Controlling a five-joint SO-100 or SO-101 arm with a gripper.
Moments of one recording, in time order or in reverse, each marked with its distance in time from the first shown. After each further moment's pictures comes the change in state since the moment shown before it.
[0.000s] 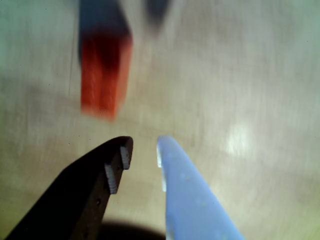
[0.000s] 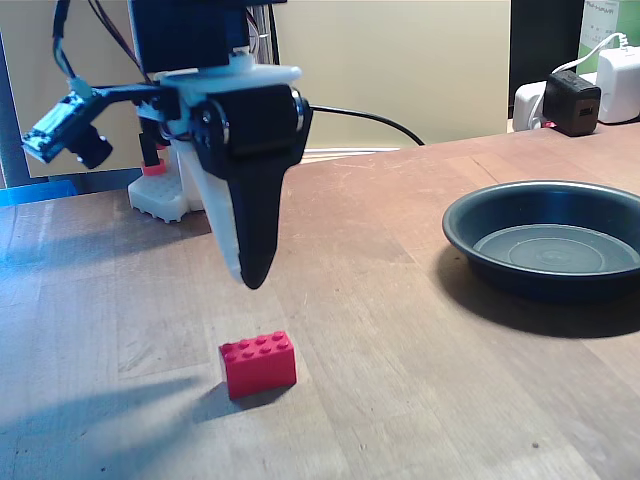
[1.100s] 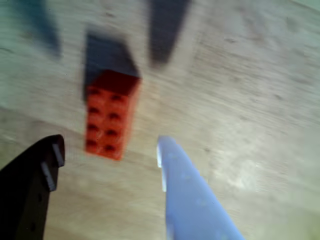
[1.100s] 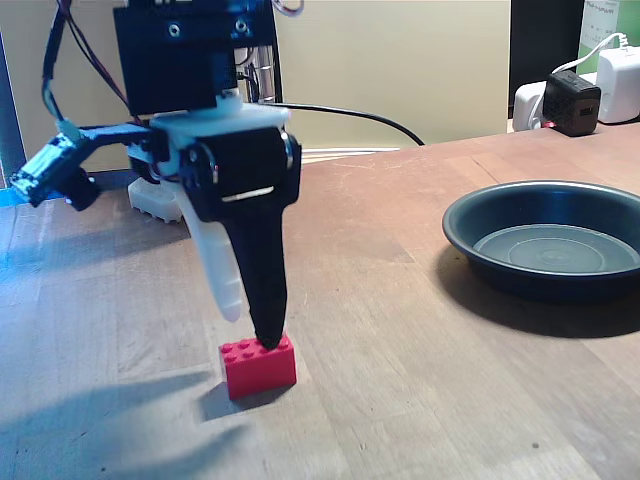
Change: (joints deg) arm 2.1 -3.3 2.9 -7.2 -1.1
